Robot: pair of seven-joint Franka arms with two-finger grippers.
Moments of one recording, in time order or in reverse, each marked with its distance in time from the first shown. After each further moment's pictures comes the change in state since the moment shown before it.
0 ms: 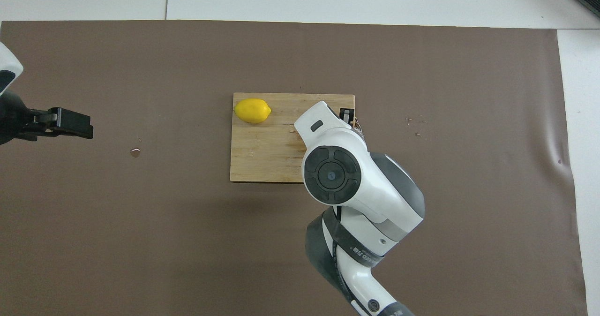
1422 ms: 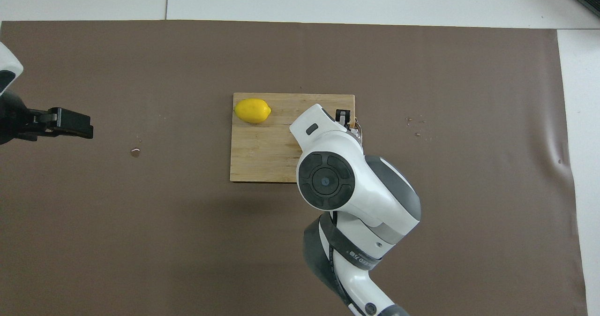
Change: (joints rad) left arm 0.000 0.000 0.000 0.000 0.000 0.000 0.000; right arm 0.009 0.001 0.000 -0.002 -0.019 0.016 0.000
